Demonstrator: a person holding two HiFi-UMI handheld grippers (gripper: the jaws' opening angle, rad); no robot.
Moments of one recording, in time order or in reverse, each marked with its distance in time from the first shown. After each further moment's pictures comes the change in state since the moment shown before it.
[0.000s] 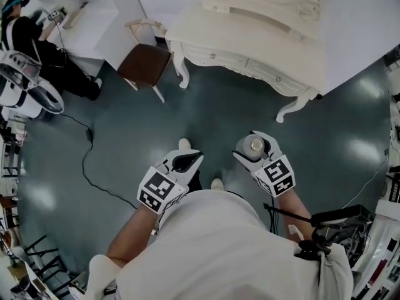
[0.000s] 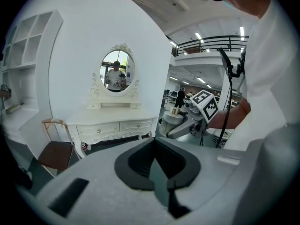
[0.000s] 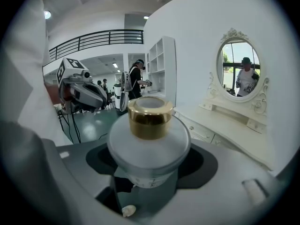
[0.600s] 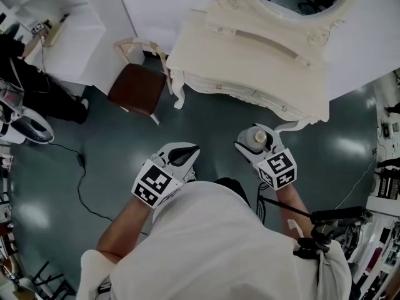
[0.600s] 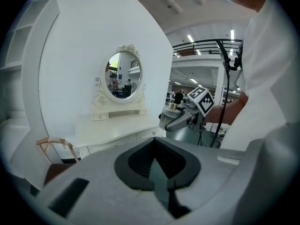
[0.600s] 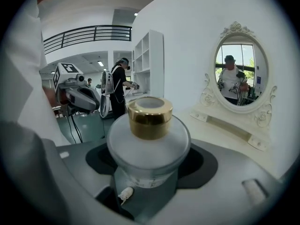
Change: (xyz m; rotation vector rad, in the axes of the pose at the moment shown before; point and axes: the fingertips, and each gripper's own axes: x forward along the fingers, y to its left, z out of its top) left arm -0.002 0.251 0.080 0.088 -0.015 -0.112; right arm 0.172 -0.108 0.153 0.048 0.008 -0.152
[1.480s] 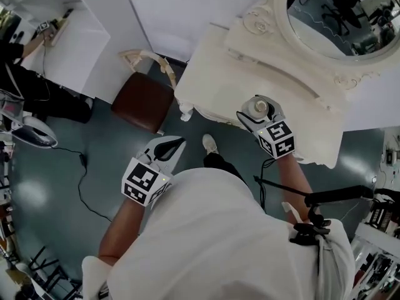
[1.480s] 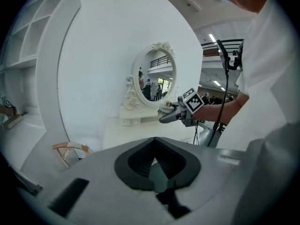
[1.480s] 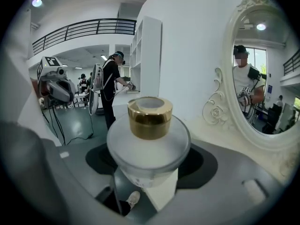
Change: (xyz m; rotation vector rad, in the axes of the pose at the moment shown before) left arm 0.044 0.246 0.070 -0.118 -0.016 0.205; right arm 0.227 -0.208 0.136 -0.117 0.026 0.033
